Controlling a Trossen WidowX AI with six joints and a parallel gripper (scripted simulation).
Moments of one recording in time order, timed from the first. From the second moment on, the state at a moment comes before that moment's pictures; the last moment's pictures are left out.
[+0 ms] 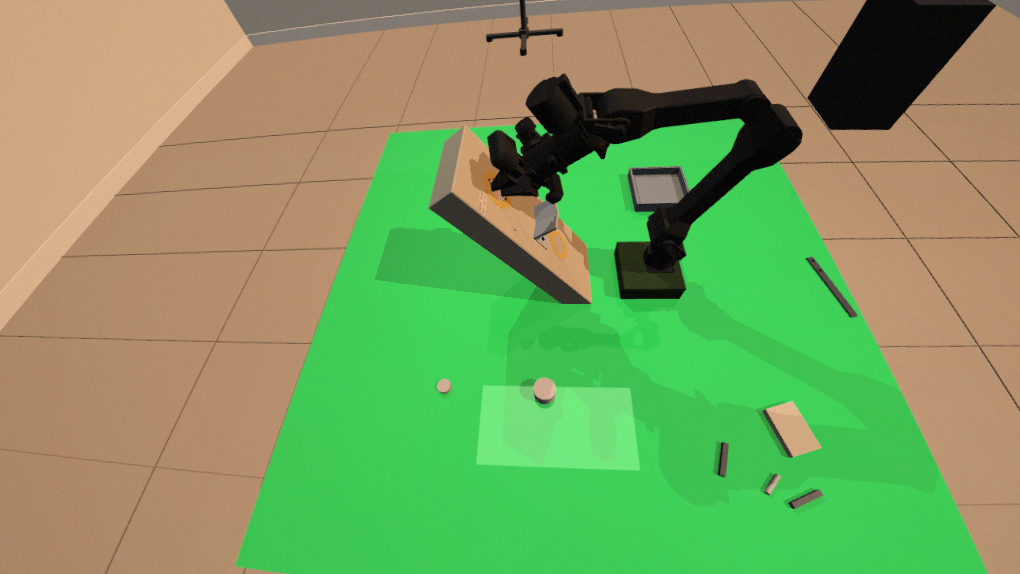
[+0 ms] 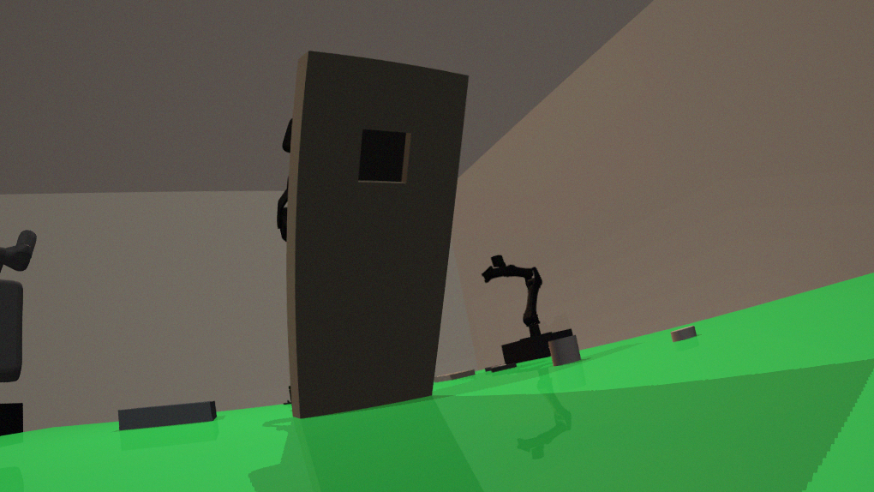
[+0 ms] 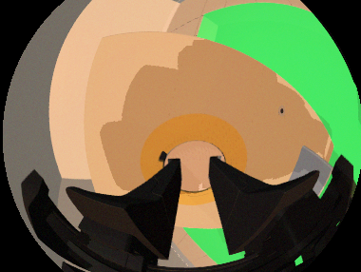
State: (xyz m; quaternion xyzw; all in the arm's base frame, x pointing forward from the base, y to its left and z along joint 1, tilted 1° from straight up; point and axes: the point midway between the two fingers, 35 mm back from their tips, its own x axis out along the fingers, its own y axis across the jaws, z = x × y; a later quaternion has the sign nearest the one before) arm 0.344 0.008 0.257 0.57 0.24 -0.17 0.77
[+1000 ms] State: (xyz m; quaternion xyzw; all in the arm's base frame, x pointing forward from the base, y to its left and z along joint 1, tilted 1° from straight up) arm 0.345 0.008 0.256 0.76 0.19 -0.23 0.58
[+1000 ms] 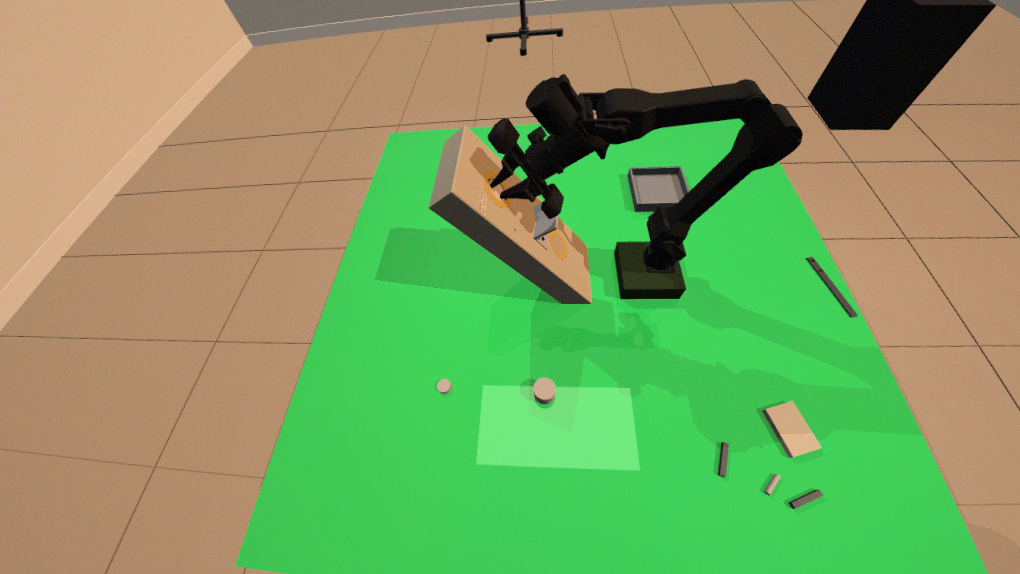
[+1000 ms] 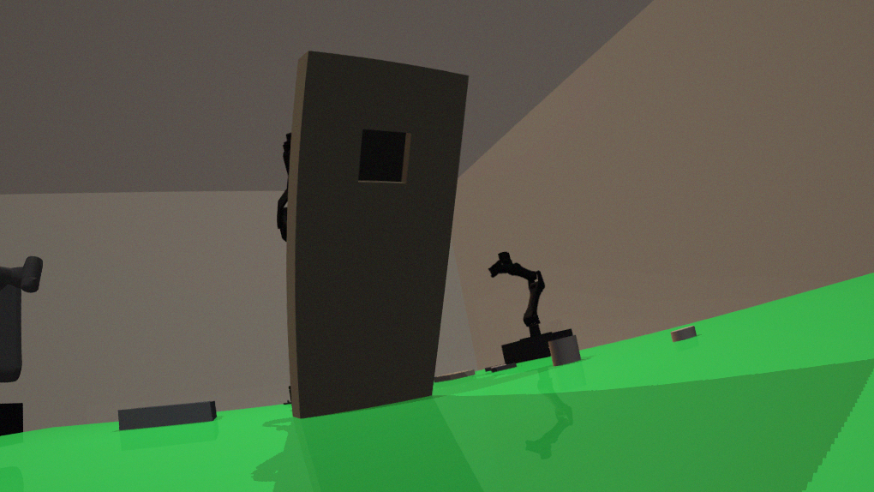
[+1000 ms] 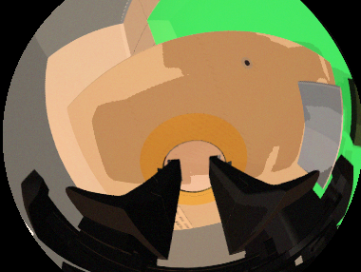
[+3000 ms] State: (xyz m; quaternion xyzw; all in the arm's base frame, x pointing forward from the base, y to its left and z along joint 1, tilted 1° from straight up) arm 0.327 0.007 0.270 0.75 0.19 -0.23 0.59
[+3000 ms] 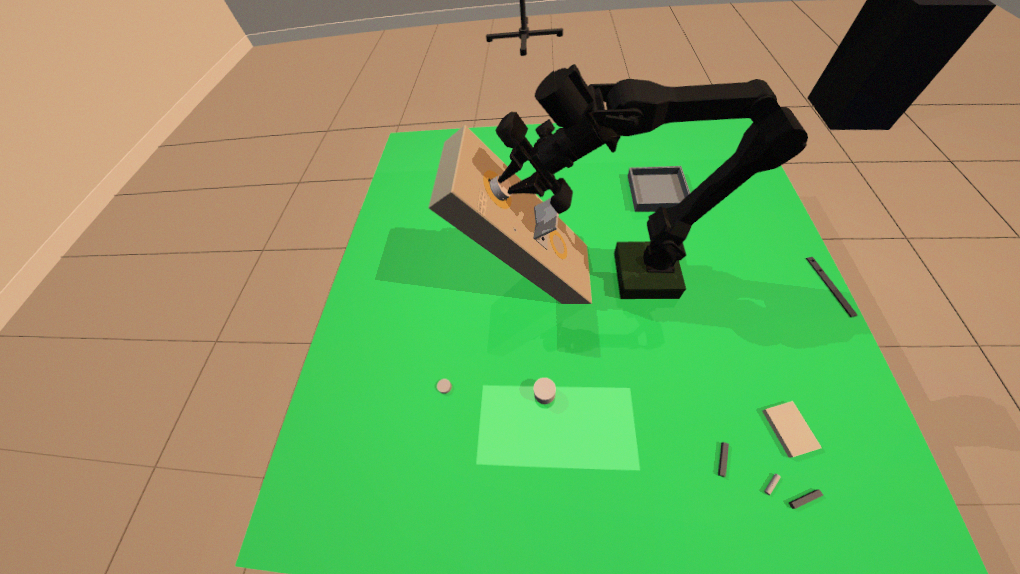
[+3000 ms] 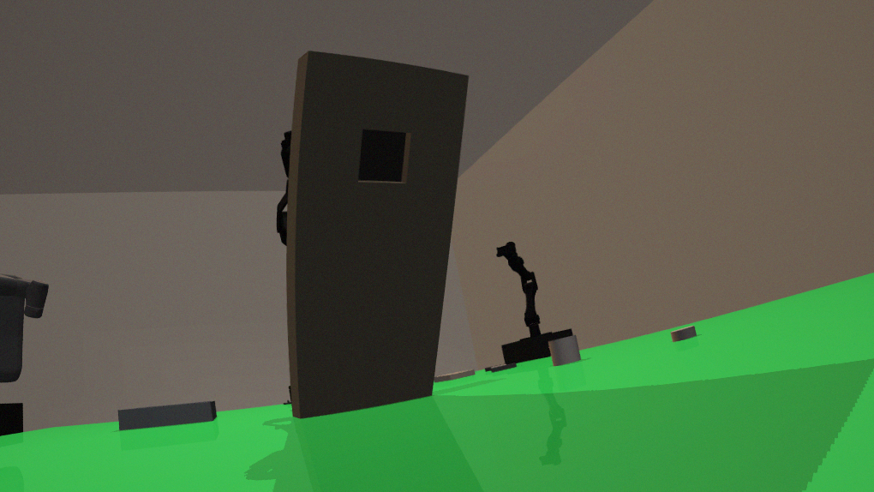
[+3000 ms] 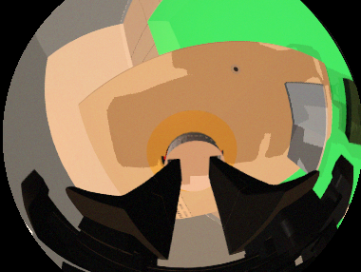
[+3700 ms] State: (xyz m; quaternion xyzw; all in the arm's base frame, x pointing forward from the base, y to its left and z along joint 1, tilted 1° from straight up) arm 0.284 0.007 0.294 0.75 0.19 -0.23 0.59
